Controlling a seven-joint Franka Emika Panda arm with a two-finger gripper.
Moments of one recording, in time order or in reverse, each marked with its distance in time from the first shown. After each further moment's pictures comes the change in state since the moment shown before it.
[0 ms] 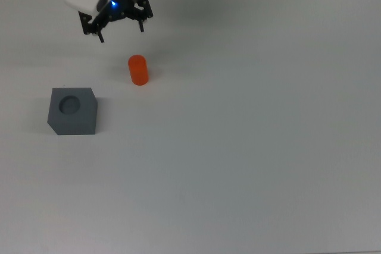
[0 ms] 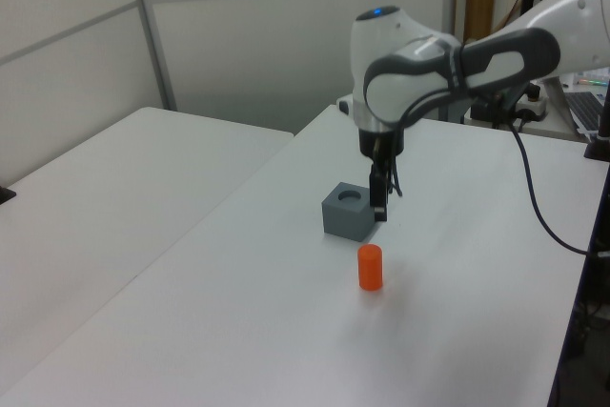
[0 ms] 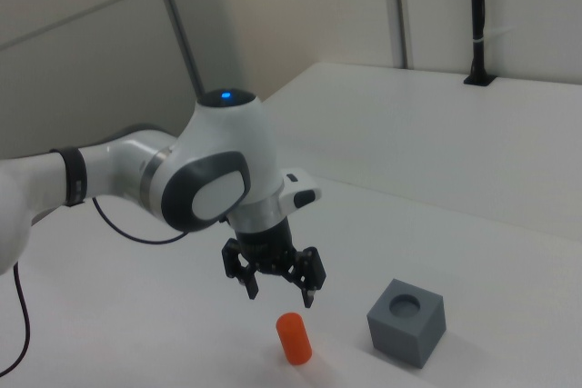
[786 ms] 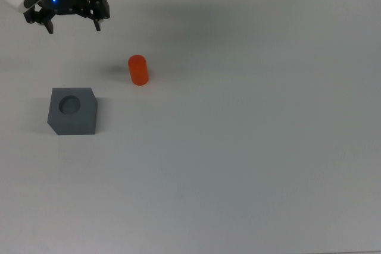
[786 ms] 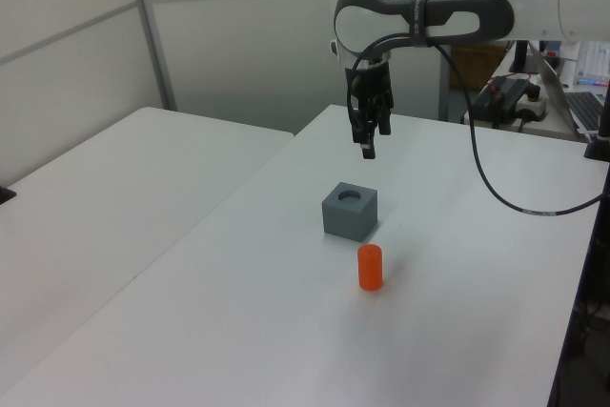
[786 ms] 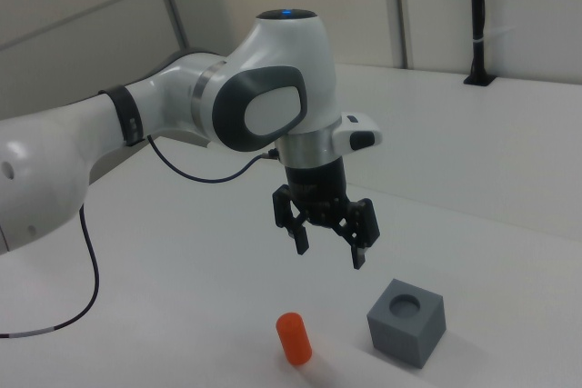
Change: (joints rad) arm -0.072 0.212 -0.029 0.500 -0.059 -0.349 0.127
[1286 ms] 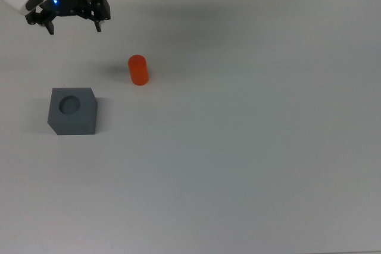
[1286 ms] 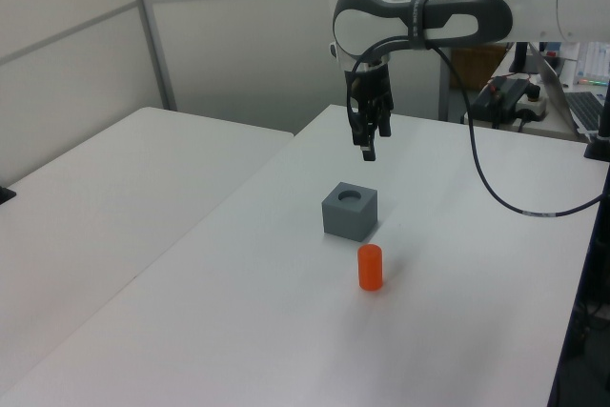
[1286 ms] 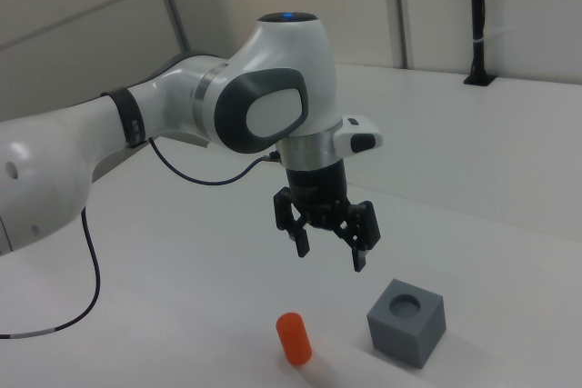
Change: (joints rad) arm 0.001 0.008 -0.002 -0.001 -0.005 0.000 0.000
